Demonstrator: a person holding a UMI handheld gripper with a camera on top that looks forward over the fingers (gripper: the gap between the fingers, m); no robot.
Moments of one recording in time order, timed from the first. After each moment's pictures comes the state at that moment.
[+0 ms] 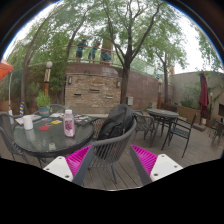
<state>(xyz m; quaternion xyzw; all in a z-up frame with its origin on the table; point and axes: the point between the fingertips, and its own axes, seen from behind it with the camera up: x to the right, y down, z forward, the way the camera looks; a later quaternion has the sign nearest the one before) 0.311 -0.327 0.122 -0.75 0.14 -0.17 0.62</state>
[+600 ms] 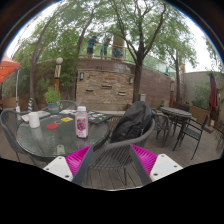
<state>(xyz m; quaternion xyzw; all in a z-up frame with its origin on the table) 0.268 -0.252 0.105 -0.78 0.10 -0.13 0.61</state>
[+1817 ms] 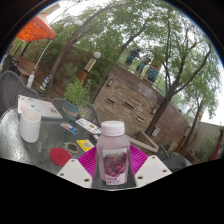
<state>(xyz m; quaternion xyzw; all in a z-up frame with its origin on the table) 0.082 0.096 0.156 -0.73 -0.12 -0.23 0.63</state>
